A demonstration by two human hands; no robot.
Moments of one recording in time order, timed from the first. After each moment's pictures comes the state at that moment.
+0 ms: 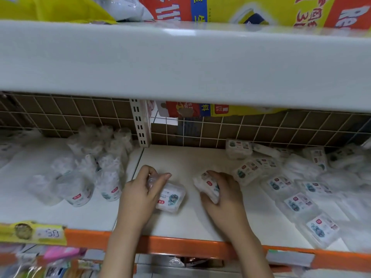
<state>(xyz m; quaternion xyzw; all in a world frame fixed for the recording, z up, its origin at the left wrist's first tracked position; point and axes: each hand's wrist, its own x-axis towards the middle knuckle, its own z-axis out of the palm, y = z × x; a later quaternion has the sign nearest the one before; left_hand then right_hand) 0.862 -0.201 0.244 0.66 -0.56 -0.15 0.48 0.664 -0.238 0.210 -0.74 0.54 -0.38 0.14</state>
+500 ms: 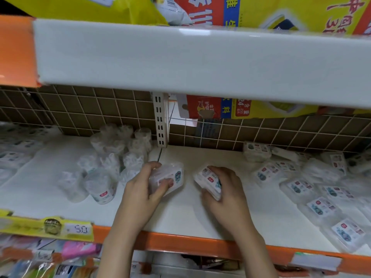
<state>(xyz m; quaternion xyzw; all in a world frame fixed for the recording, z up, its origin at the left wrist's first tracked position) 0.920 -0.181 0.251 0.63 -0.61 -0.12 0.46 0.718 -0.229 0.226 -0.76 0.51 -0.38 0.15</state>
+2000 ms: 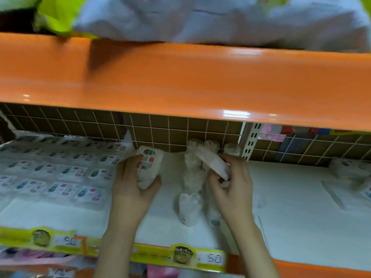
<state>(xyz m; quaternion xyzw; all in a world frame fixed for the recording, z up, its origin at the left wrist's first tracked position) 1.221 -0.178 0.253 0.65 -0.58 0.01 0.50 1.022 -0.220 0.260 -0.69 0.45 -0.56 0.09</state>
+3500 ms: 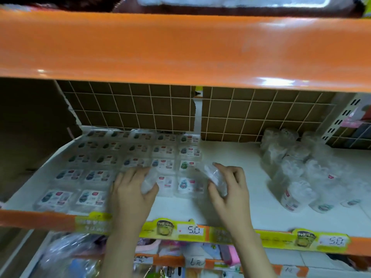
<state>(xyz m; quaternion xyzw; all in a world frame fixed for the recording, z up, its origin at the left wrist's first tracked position) 1.485 -0.118 0.218 0.70 -0.62 0.09 0.35 1.267 -0.151 0.220 -0.72 0.48 -0.49 0.14</state>
